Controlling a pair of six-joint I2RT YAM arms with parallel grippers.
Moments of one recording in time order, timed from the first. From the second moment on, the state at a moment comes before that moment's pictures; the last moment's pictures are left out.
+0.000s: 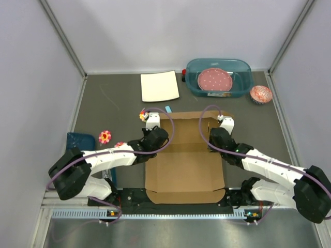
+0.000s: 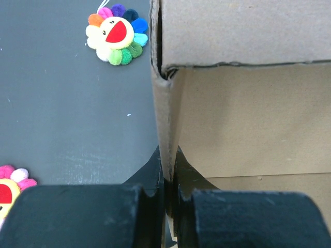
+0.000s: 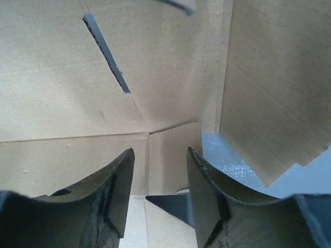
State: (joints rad) left arm -0.92 1.36 0.67 -0.01 -0.75 -0.57; right arm 0.71 1.07 0.49 -0.20 0.49 0.62
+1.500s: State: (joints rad) left arm -0.95 1.39 0.71 -0.06 -0.80 -0.53; right arm 0.74 1.11 0.43 0.00 0.27 0.51
